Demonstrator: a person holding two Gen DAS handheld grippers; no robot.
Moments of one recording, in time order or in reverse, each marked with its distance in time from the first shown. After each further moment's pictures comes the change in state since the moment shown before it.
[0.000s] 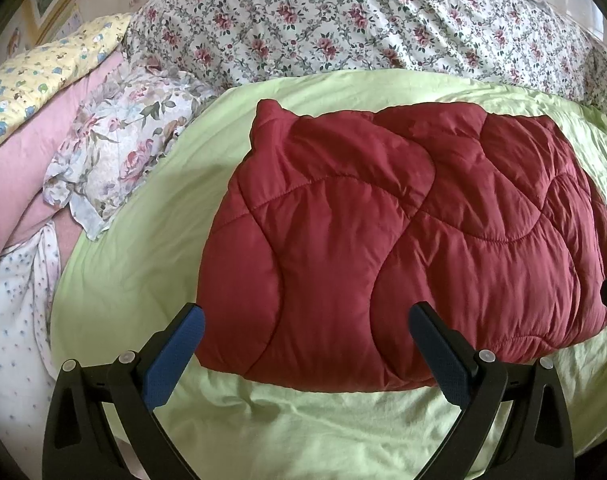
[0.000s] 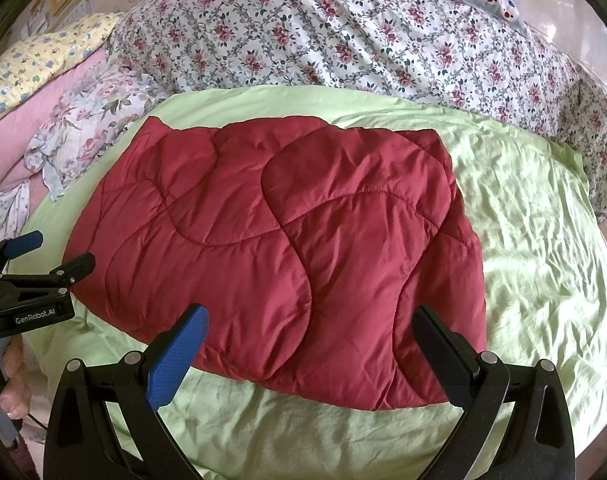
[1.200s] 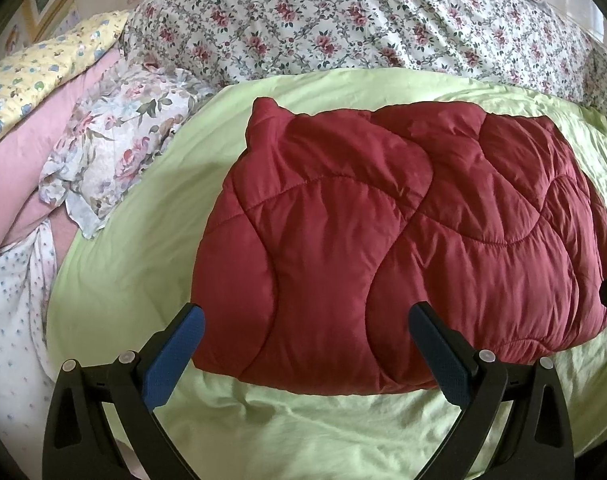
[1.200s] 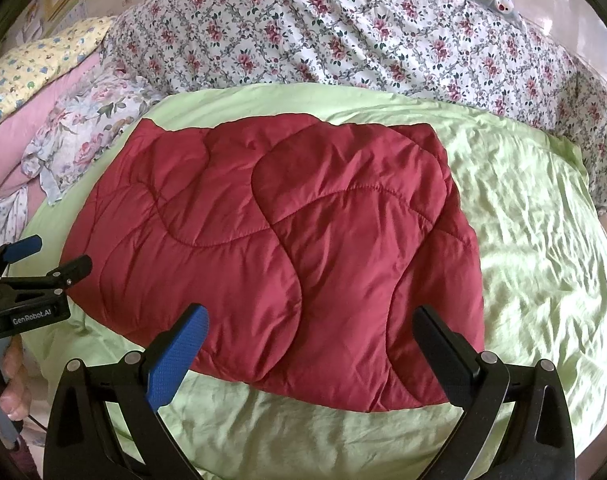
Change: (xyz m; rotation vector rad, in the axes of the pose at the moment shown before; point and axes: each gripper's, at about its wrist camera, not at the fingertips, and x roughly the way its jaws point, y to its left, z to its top) left arm 0.003 -0.003 0.002 -0.013 0.008 -0.011; right arm 0.004 -0.004 0.001 0.025 0.011 0.006
